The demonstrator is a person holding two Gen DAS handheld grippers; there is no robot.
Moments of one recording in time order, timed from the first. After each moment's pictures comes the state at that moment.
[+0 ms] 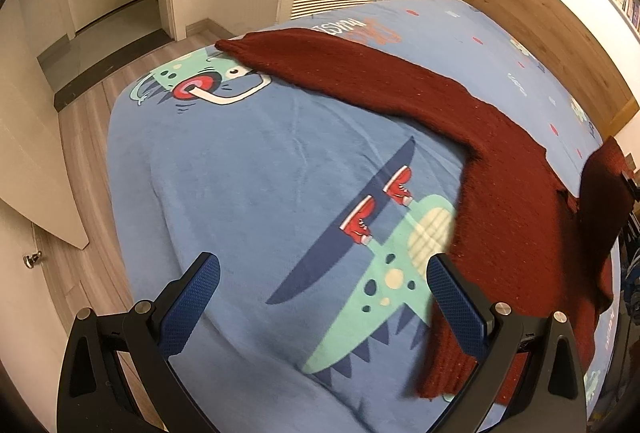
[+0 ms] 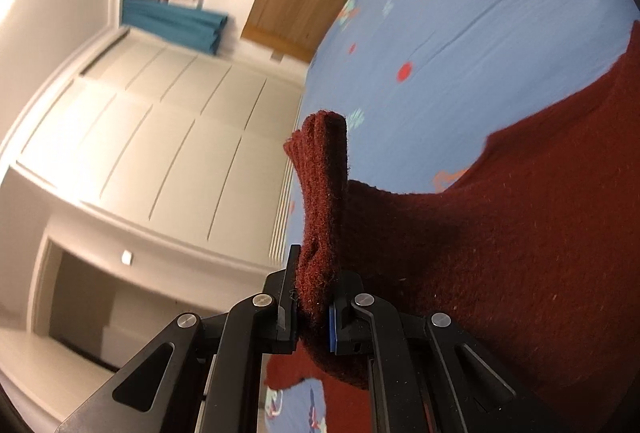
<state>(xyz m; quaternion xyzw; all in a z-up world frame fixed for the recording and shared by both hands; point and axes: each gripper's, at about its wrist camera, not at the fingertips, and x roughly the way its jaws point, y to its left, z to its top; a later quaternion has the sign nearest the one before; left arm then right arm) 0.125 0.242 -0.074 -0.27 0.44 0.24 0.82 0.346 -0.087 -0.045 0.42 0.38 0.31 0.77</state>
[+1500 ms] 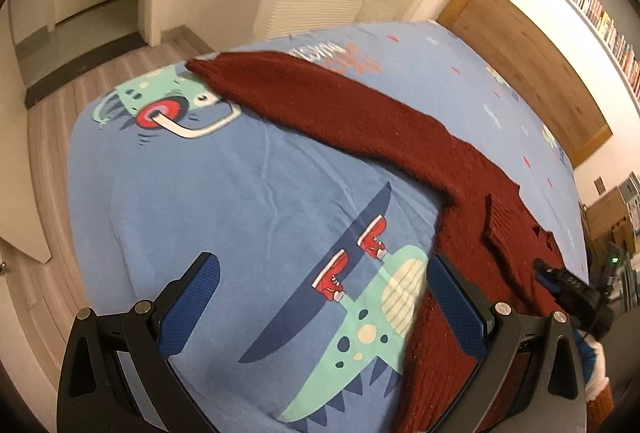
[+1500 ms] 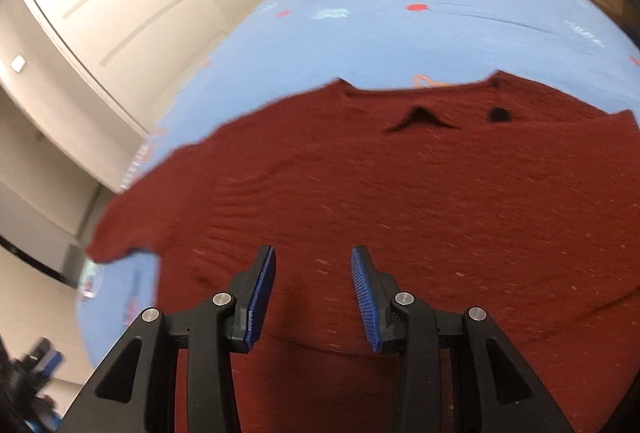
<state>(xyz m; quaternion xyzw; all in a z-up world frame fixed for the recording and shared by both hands) 0.149 0.276 -0.072 -0.31 0.40 0.19 0.84 0.282 0.036 -0.112 0.05 0.47 0.22 0.85</state>
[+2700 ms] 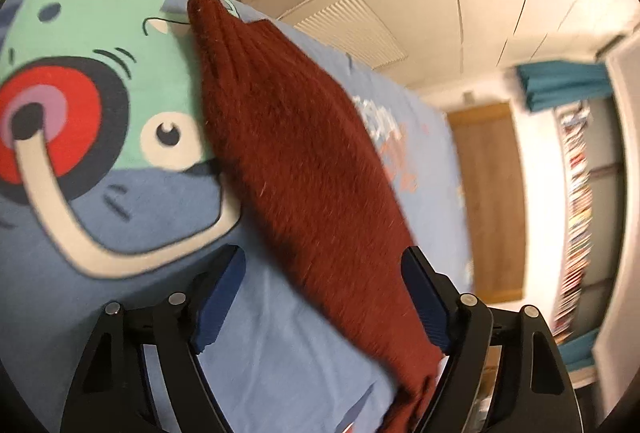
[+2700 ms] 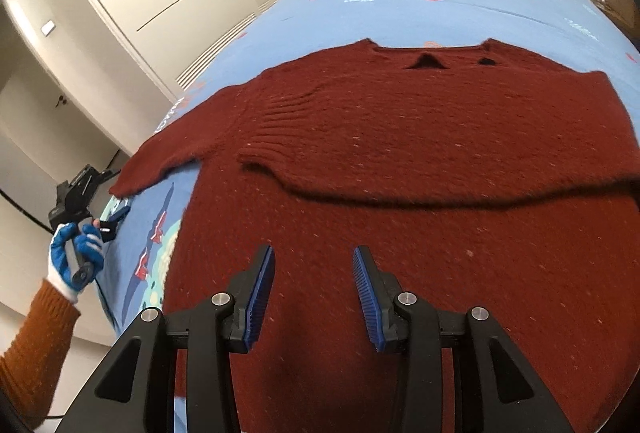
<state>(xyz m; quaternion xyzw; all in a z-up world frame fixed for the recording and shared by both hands) 0.209 0.460 -0.176 -0.61 0.23 0.13 0.74 0.175 0.000 -0.090 0.04 0.47 0.27 0.84</state>
